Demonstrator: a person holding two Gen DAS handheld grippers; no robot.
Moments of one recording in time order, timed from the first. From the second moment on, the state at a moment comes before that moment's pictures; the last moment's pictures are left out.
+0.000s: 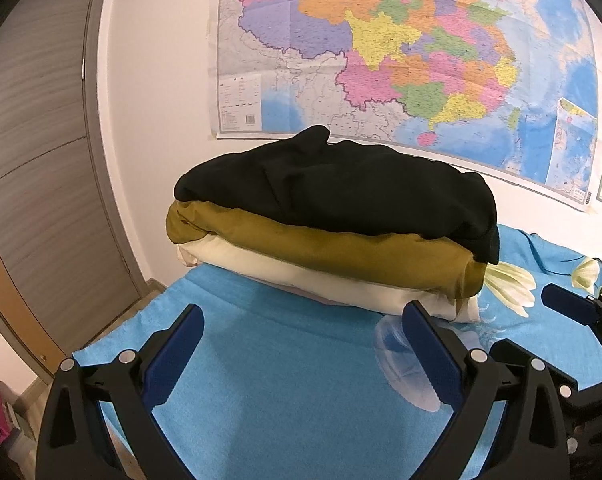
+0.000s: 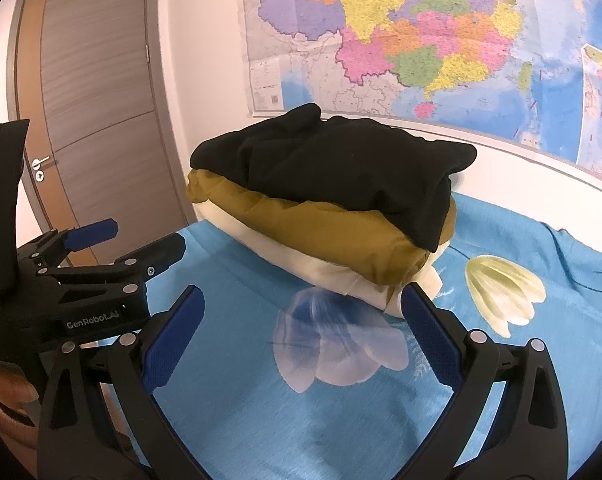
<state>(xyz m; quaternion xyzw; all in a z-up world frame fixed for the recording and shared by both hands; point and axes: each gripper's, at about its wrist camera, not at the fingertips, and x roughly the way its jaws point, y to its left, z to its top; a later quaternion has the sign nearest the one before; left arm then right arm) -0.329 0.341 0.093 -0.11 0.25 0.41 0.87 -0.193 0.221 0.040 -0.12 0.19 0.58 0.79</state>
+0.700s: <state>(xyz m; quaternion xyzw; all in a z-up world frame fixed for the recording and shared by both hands) -0.329 0.333 0.085 -0.12 0.26 0.41 0.87 -0.193 0.219 0.035 -0.11 0.20 0.57 0.78</state>
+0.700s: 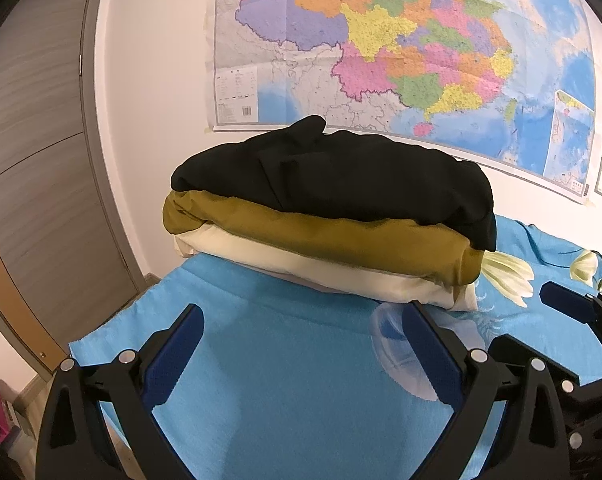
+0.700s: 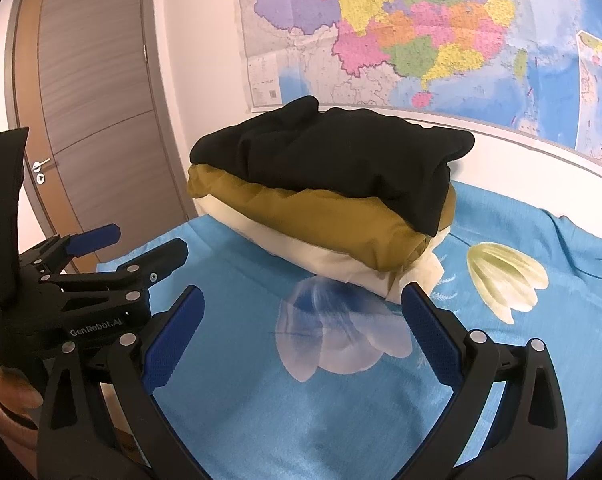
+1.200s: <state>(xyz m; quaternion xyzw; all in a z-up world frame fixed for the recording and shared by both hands) -0.330 0.332 0.083 -0.12 0.26 0.41 0.87 -0.193 0.219 0.034 -0.11 0.21 0.58 0.78</state>
